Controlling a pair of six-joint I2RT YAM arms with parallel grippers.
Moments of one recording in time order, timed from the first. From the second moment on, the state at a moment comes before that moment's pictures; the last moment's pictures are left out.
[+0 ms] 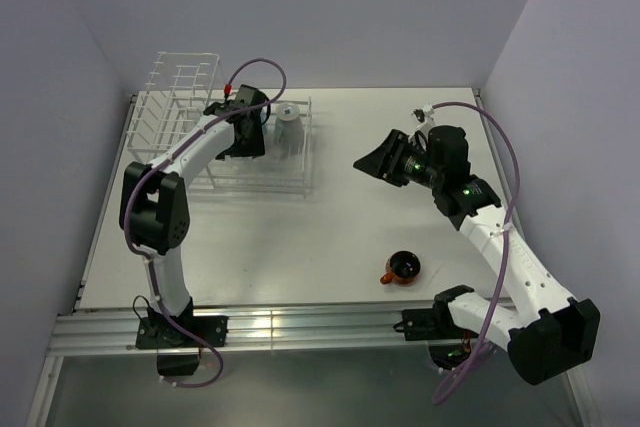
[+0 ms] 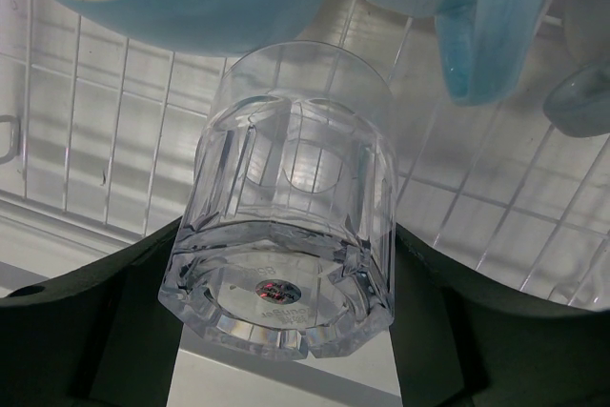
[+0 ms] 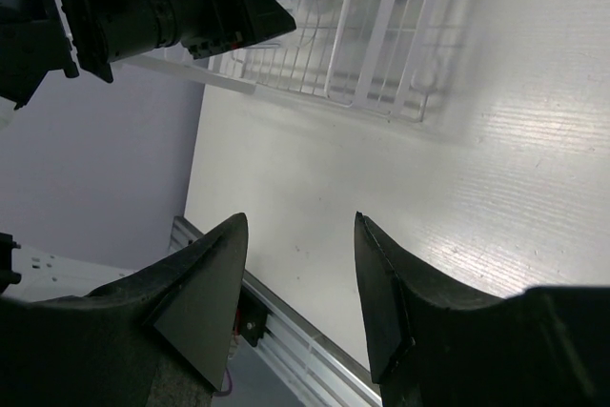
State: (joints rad) left arm -0.39 1.93 1.64 -0.83 -0.41 -0.47; right arm 0.31 1.03 0.92 -0.30 -0.42 0.75
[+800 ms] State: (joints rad) left arm -0.38 1.91 1.58 -0.79 -0.42 -0.50; right arm 0.31 1.04 0.91 -0.29 -0.43 0.75
